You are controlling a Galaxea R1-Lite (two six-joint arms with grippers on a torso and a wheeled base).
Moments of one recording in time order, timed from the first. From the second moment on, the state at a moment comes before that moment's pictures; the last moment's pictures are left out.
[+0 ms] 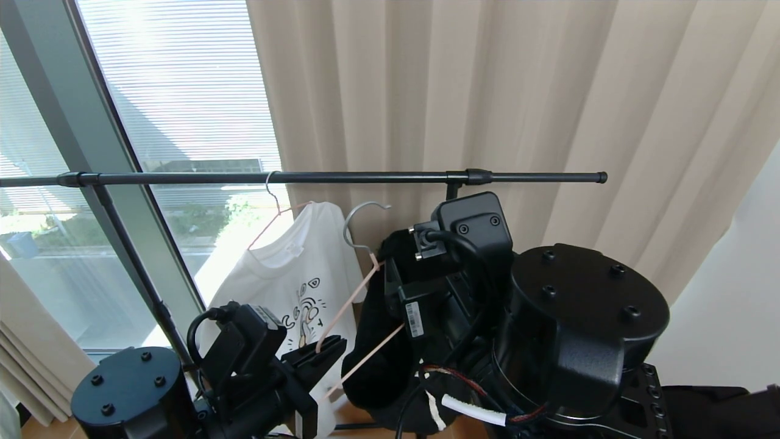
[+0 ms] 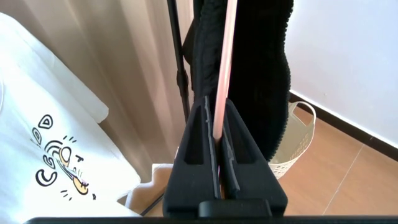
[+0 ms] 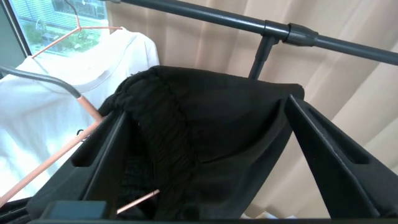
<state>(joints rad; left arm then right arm) -0.69 1.81 -0.09 -1.57 -0.02 0.07 1.10 1.84 -0.88 -0.90 -0.92 -0.08</state>
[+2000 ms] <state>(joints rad) -0.72 1.78 -0.03 -1.57 -0.04 0.08 0.54 1.39 -0.95 0.07 0.28 -0.61</state>
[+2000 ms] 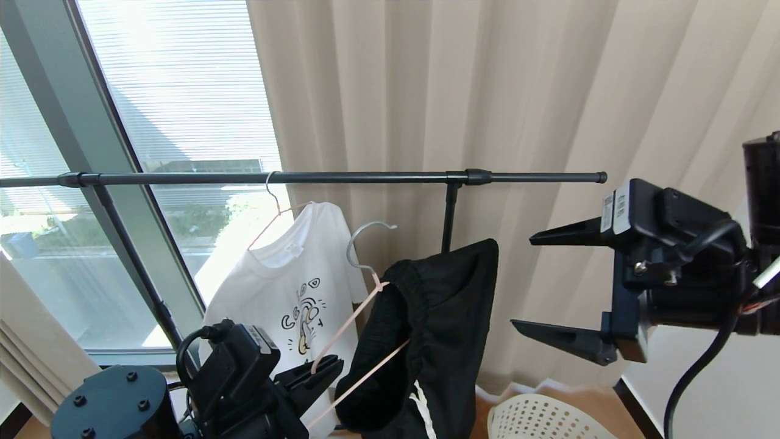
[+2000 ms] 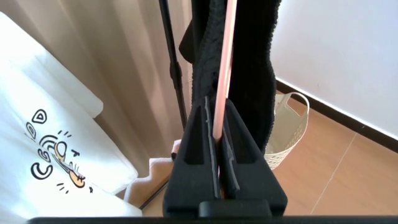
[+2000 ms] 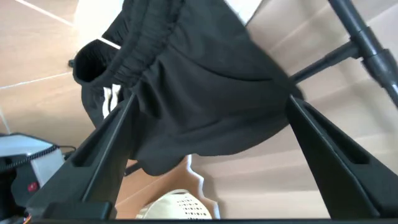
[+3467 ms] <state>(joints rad) -0.87 1.80 0.00 -1.57 -0.04 0.10 0.54 1.87 -1.65 0.90 0.61 -1.06</state>
